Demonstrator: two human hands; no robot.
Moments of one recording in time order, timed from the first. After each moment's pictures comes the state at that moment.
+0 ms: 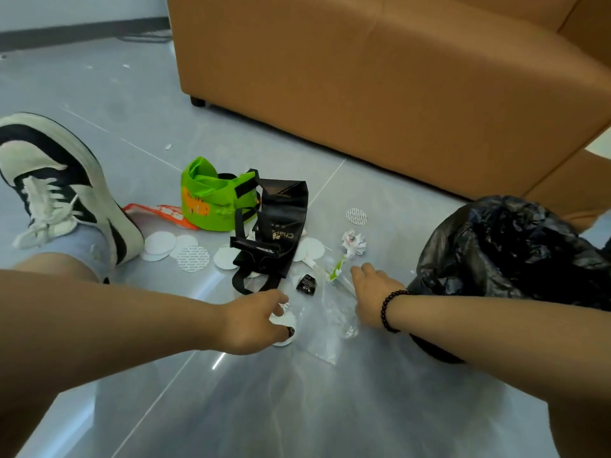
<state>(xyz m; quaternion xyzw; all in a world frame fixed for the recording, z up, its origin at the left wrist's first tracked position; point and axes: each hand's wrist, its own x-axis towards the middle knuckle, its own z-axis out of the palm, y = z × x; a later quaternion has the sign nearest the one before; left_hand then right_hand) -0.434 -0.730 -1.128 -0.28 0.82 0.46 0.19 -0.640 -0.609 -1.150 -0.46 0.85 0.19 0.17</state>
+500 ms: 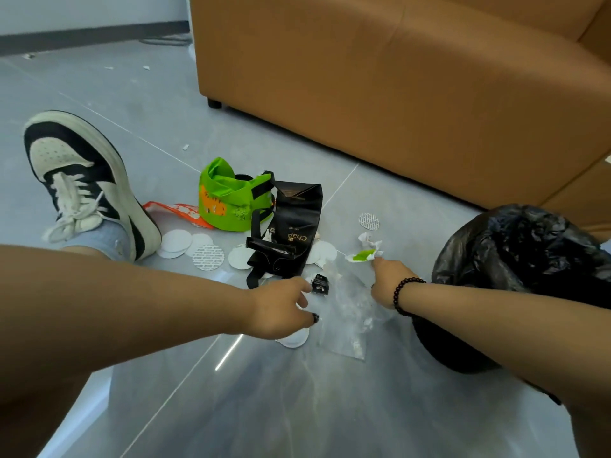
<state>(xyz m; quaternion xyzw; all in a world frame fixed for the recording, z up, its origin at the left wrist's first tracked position) -0.444 -0.731 -1.111 -0.28 0.82 0.47 0.16 -0.653 -0.631 -1.132 -0.38 0.90 0.08 0.18</state>
